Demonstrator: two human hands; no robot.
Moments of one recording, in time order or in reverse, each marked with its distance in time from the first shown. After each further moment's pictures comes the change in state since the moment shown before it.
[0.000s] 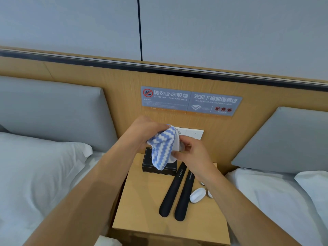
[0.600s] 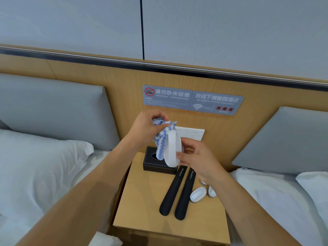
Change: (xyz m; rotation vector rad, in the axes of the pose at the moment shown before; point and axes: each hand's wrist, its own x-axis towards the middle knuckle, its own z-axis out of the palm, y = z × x) left_hand 0.008 -0.016 -0.003 0.253 0.088 0.665; right_hand -0.008 0.002 -0.008 0.306 -0.146 0.107
